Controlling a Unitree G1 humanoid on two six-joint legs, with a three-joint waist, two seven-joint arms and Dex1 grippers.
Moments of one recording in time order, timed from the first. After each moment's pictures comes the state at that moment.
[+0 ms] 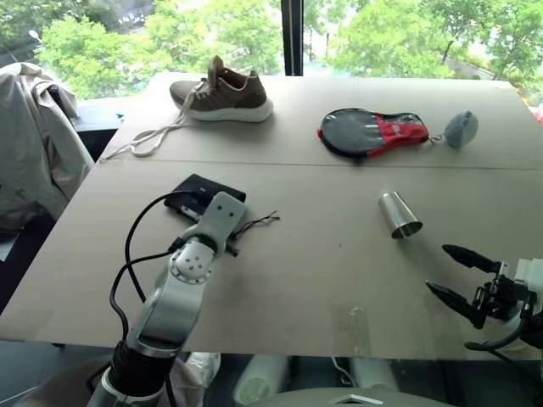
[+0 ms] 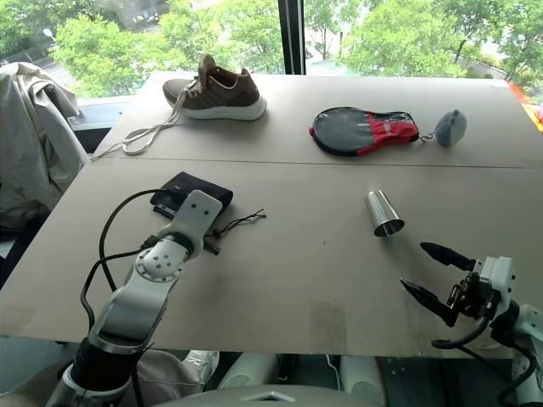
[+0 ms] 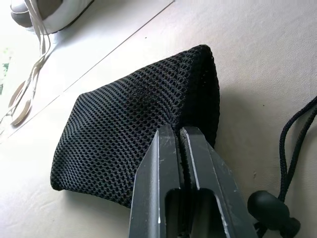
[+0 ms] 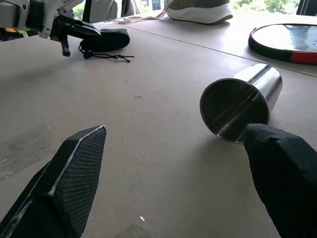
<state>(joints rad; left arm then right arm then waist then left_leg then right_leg) -0.12 0.52 -0.17 -0.53 0.20 0.84 -0.13 0.25 -0.56 -0.34 0.01 0.63 -0.14 1.28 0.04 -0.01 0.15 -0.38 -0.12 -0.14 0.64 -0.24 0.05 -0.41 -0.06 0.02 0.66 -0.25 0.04</state>
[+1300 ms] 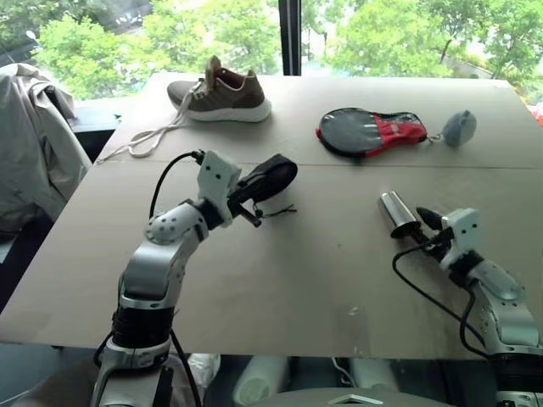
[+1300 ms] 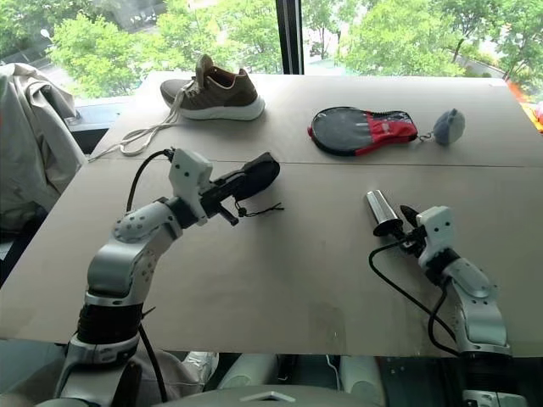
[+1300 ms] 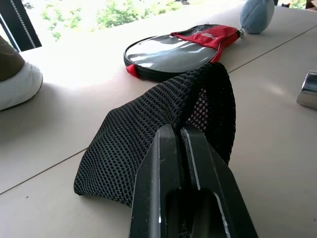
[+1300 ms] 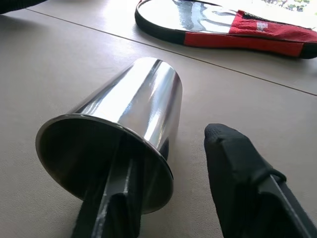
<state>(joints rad) -0.34 0.46 0.05 -0.26 -0.31 0.51 -0.62 -0.02 -0.40 -0.17 0.00 0.25 0.01 0.60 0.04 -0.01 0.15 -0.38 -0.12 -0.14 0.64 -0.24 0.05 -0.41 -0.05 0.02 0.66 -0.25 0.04</state>
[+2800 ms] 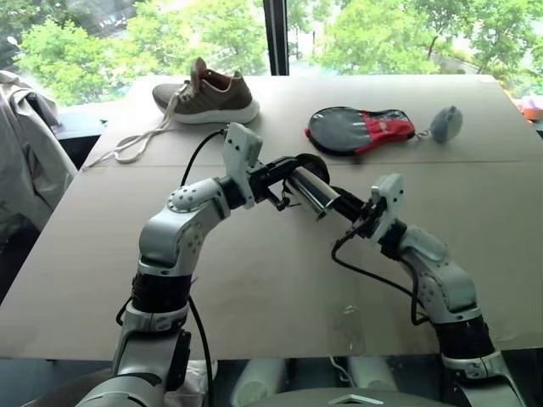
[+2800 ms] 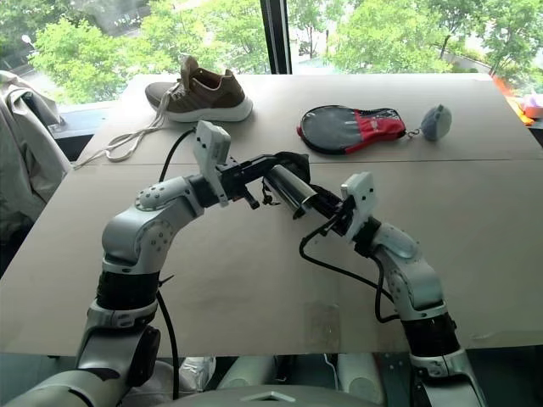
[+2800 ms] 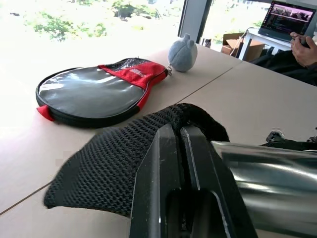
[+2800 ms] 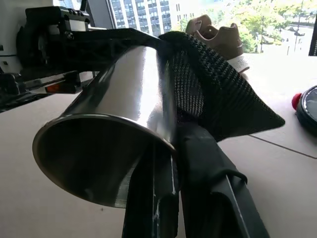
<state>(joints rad) -0.54 0.39 0.01 -0.20 -0.48 0.67 -0.65 -0.26 -0.23 0.12 -0.16 0.37 0.25 0.63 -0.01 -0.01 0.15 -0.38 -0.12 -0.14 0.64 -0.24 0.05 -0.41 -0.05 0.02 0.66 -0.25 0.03</state>
